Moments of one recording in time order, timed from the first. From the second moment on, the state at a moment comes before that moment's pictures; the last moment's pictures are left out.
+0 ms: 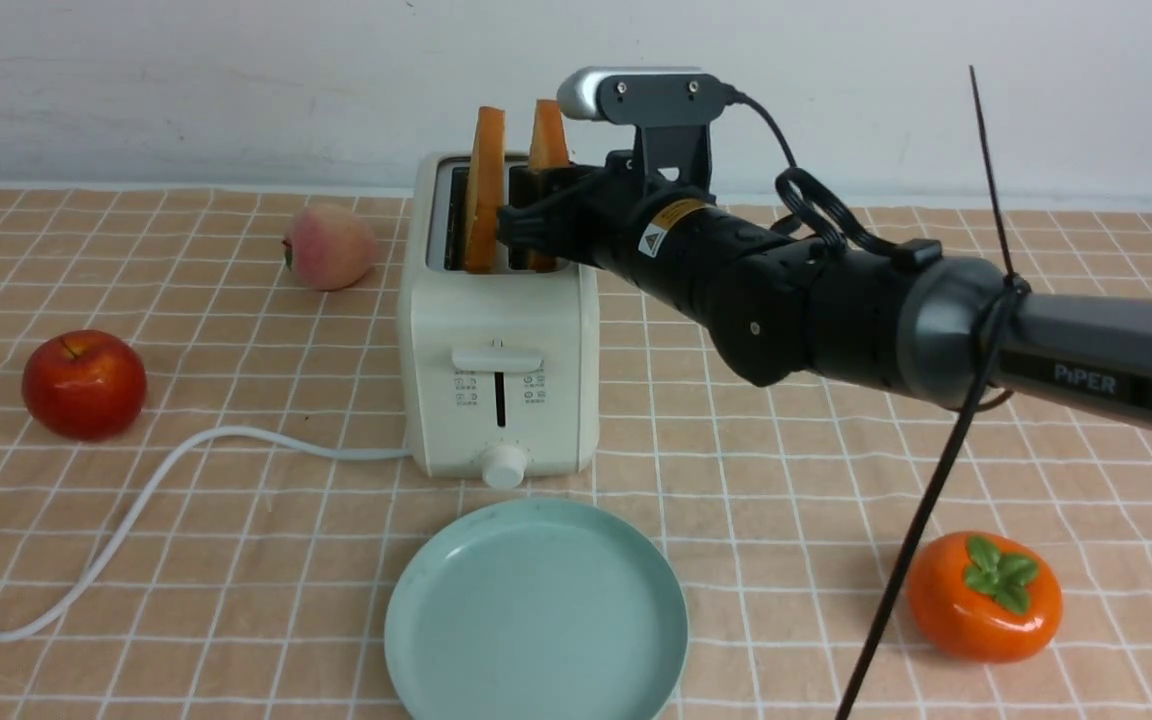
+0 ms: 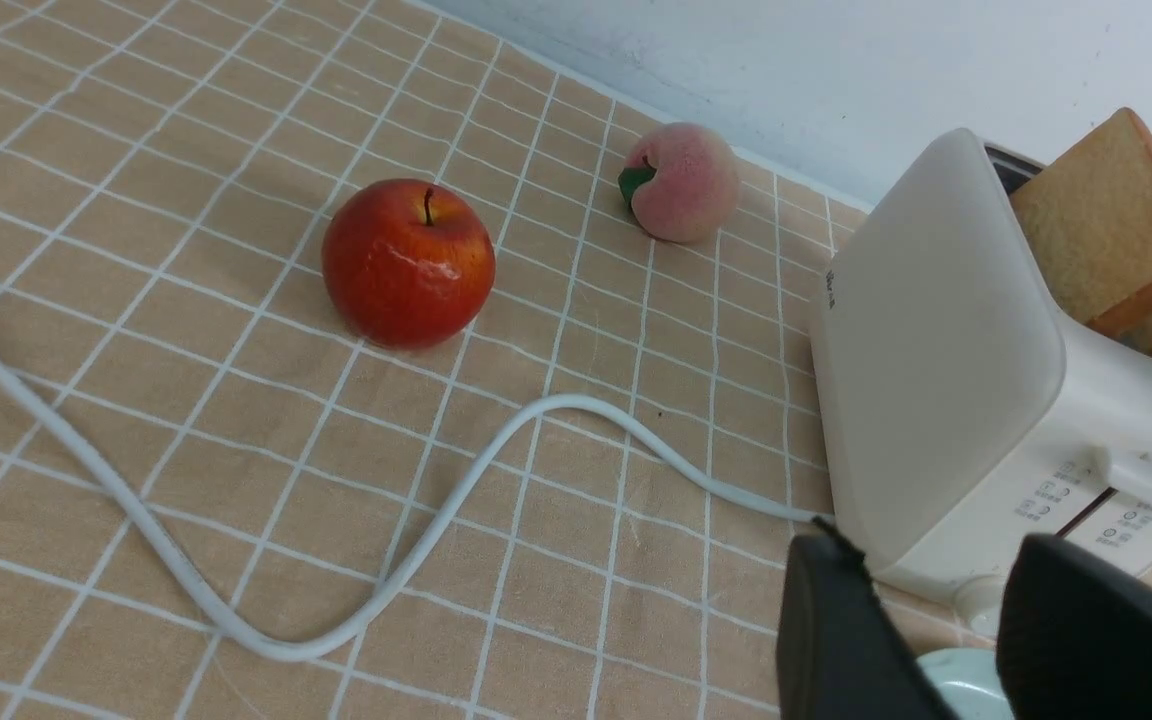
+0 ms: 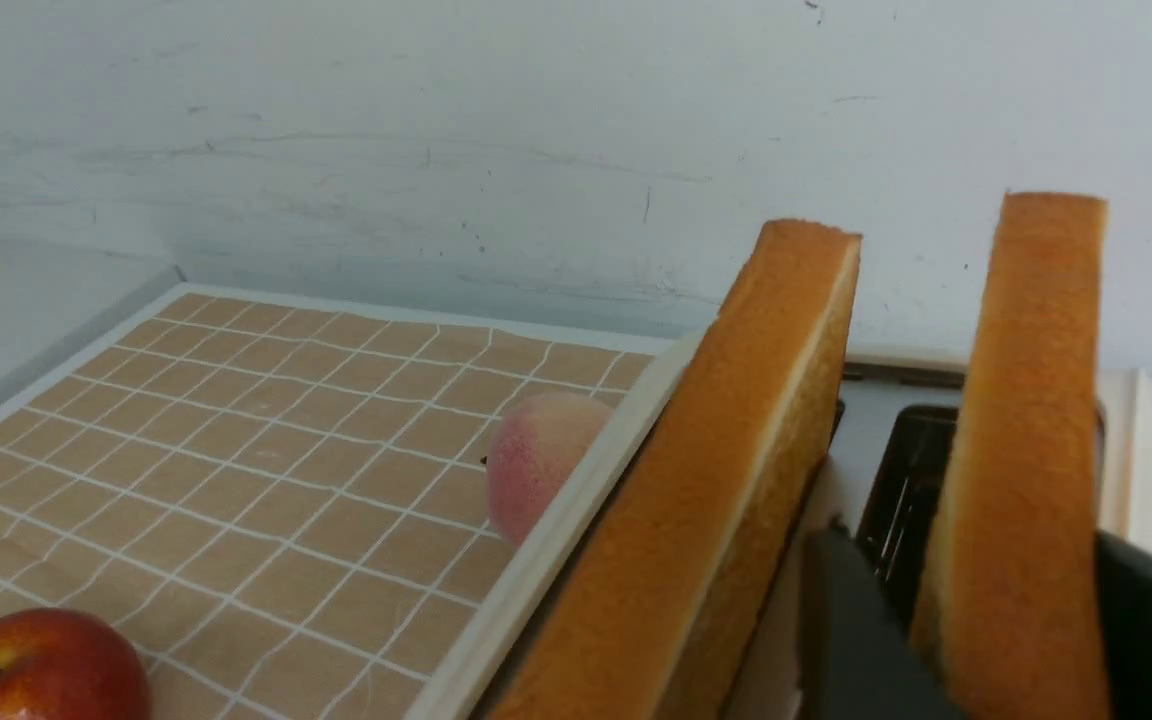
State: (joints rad) right arm 0.56 2.06 -1.56 0.16 -0.29 0.08; left arm -0.06 0.45 -0.49 0.07 0.44 -0.56
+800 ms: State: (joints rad) right arm 0.55 1.51 -1.56 -0.04 0.38 0.07; left arm -0.06 0.45 -0.49 0.07 0.44 -0.56
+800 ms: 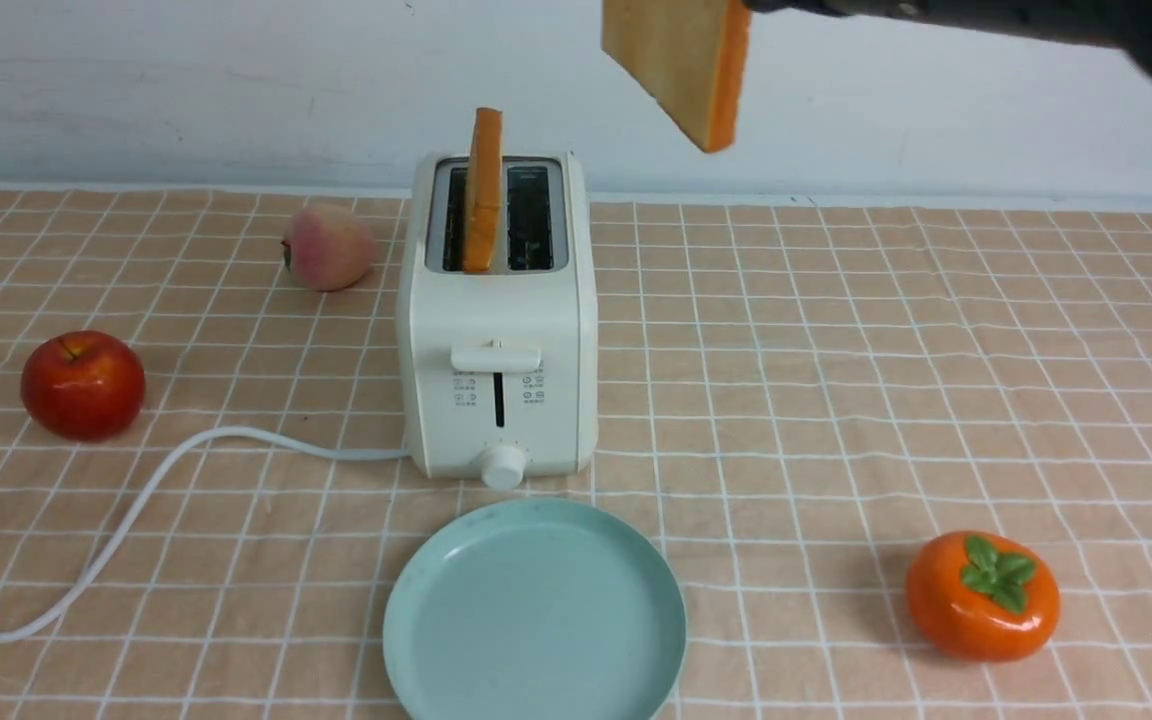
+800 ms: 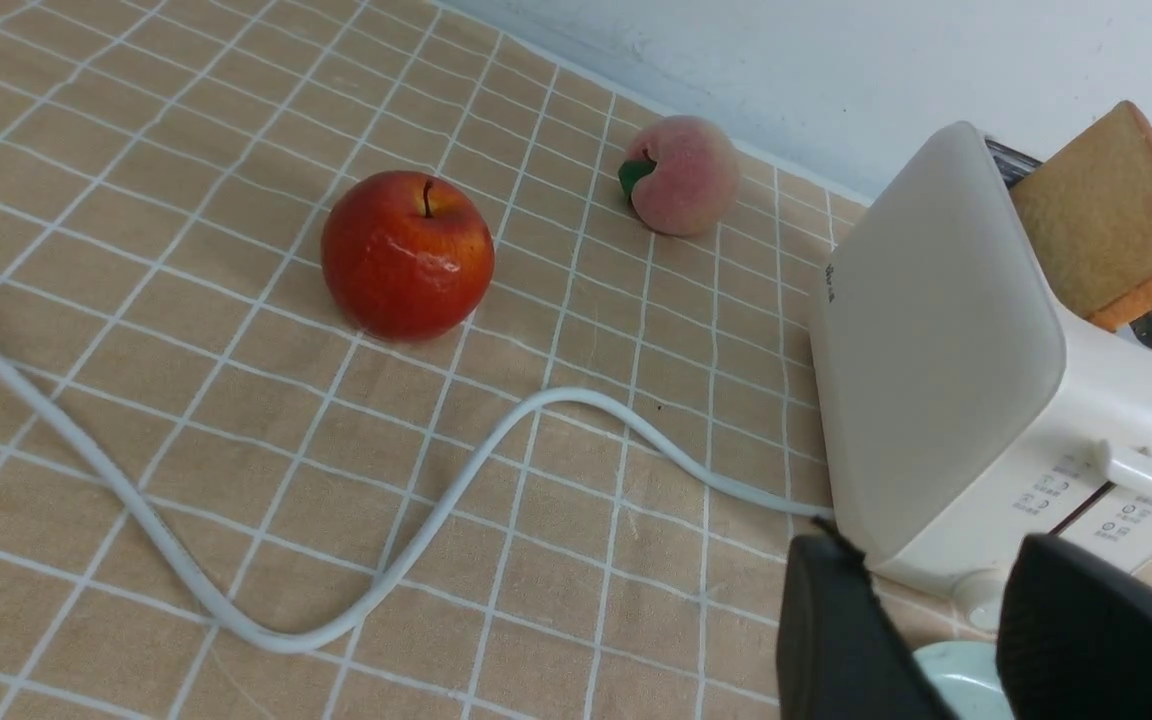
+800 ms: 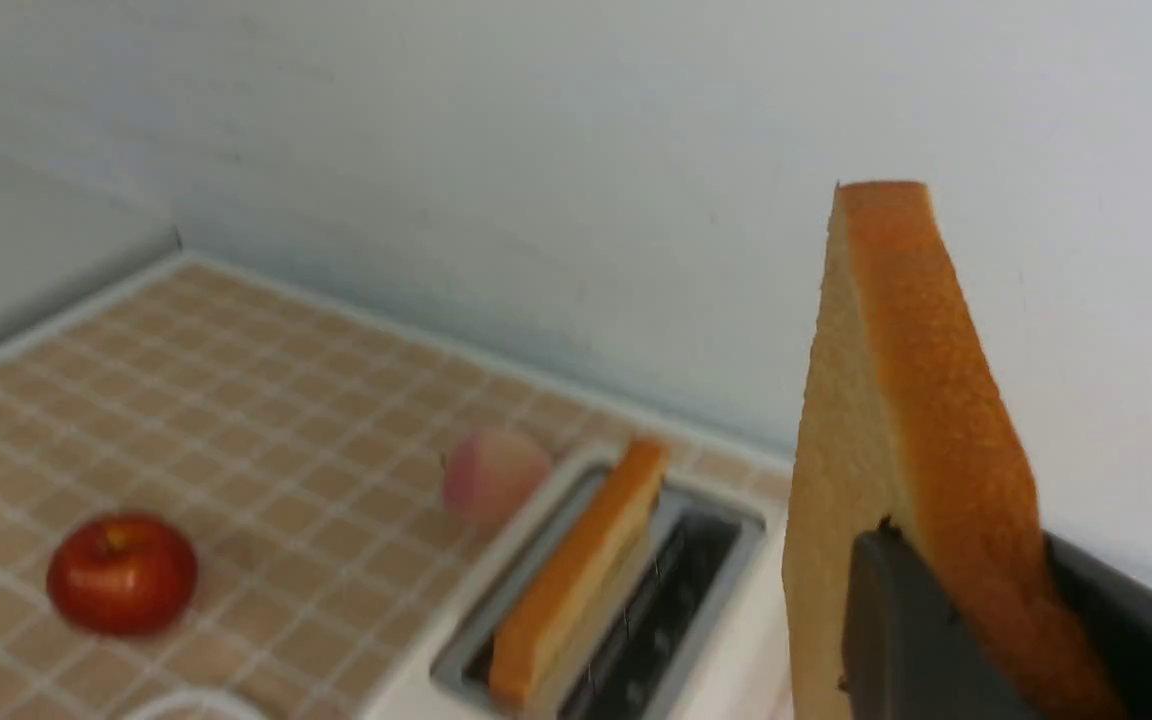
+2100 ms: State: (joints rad) right arm 0.47 1.84 -1.06 1.58 0.55 -0.94; left arm -0.06 0.41 -0.49 0.06 0.44 -0.56
